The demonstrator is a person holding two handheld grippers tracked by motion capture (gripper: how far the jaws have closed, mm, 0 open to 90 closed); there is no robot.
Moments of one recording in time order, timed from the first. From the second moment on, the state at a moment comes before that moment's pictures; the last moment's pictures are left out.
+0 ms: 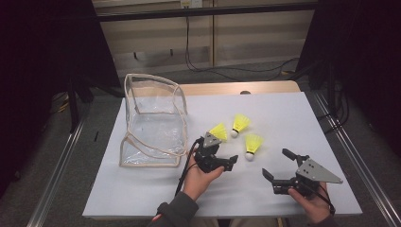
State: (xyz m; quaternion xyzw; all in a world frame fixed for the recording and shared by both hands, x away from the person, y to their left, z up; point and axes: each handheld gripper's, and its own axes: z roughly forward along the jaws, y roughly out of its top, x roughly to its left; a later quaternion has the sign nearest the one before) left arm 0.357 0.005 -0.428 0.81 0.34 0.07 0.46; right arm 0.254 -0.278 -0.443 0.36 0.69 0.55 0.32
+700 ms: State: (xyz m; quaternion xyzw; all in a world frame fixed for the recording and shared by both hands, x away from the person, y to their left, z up) left arm 0.344 0.010 -0.430 0.82 0.32 0.05 0.47; right arm 0.253 -0.278 -0.443 0.36 0.69 0.55 0.32
